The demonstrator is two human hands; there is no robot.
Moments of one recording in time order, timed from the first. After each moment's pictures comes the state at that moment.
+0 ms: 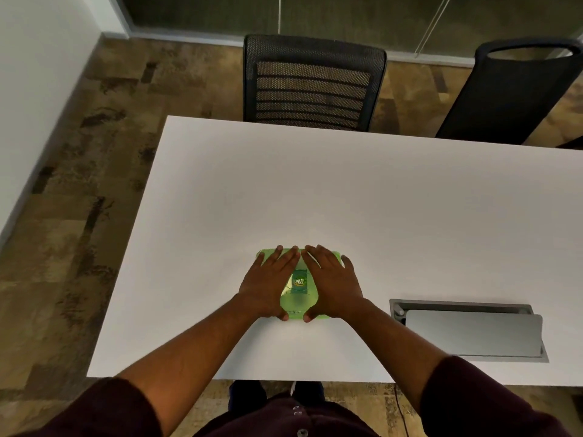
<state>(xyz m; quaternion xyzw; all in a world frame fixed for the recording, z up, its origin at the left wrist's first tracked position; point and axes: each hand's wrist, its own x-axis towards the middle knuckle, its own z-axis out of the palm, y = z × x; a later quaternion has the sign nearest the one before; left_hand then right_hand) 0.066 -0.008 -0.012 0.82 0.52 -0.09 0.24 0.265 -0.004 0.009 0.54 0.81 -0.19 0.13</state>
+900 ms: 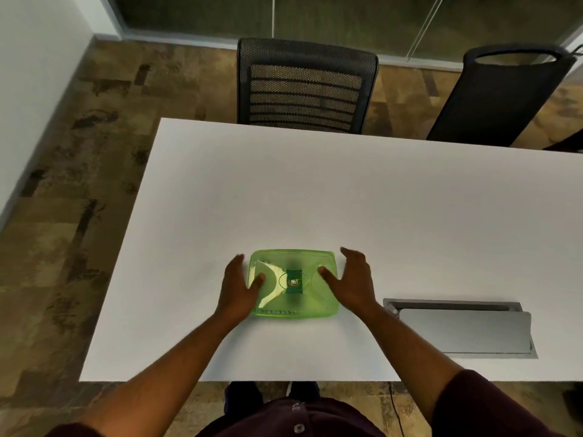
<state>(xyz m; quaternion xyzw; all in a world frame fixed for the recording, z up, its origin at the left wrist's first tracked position) 0.042 -0.036 -0.022 0.47 0.74 0.22 0.44 0.300 -0.006 0.008 0.74 0.58 -0.31 -0.11</state>
